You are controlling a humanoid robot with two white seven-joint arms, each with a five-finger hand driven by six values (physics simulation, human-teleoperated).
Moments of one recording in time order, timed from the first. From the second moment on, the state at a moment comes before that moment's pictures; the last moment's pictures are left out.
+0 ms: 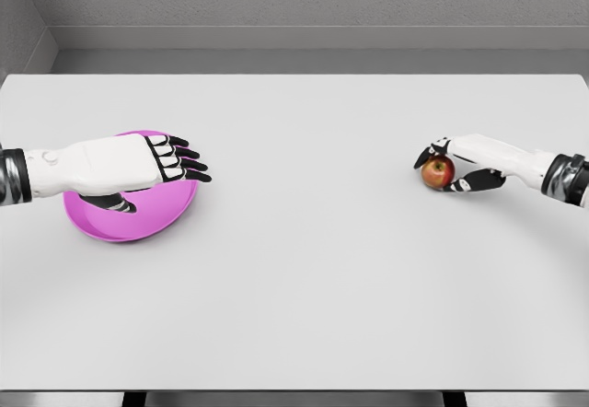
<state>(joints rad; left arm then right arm) -0.70 1.05 -0.86 -1.67 -0.39 -0.61 -0.29 -0.51 -0.62 0.36 -1.09 0.26 -0.61 0.61</state>
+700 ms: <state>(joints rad) -0.70 1.05 -0.86 -1.67 -0.39 -0.61 -0.29 -0.59 -0.49 0.59 -1.50 0.17 -0.61 0.61</state>
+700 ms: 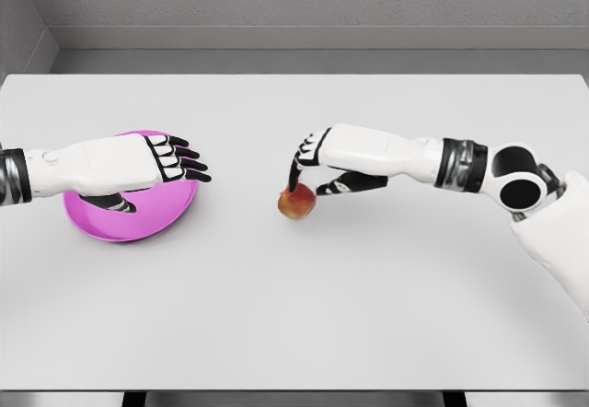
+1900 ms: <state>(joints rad) -0.76 0.80 -0.92 -1.64 -0.38 -0.61 -0.41 -0.52 -0.68 0.25 -1.23 0.17 -0.61 0.61</state>
